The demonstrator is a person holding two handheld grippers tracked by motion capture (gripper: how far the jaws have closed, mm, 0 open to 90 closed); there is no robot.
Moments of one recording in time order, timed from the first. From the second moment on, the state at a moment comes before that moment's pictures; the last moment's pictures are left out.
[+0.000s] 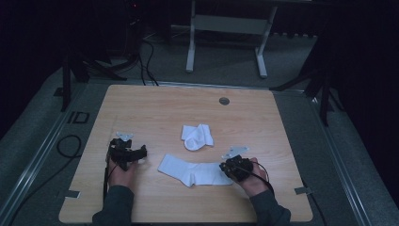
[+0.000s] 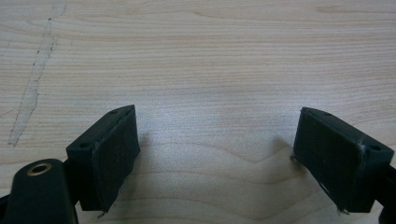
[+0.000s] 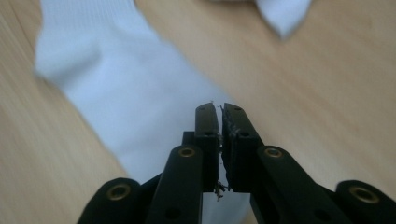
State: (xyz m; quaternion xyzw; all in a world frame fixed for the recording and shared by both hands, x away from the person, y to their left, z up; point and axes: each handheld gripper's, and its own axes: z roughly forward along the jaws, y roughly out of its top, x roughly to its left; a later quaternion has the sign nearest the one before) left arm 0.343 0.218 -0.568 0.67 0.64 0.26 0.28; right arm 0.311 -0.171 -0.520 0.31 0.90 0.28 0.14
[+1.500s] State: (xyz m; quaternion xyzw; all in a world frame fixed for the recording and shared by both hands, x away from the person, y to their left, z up) left arm 0.343 0.218 -0.568 0.67 0.64 0.26 0.28; right arm 0.399 -0.066 -0.537 0.31 0.90 0.29 0.09
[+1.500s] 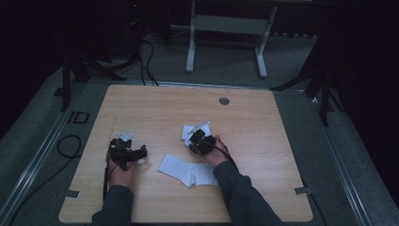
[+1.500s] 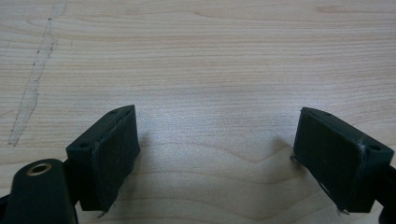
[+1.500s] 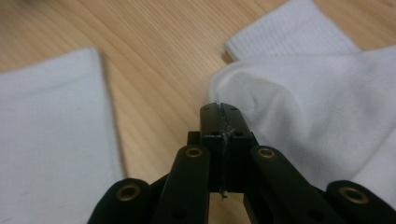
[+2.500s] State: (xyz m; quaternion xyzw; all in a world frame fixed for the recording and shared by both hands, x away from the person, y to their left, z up) left arm 0.343 0.217 -0.568 0.67 0.64 0.27 0.28; right arm 0.374 -0.159 -0.436 0.36 0.81 0.41 0.19
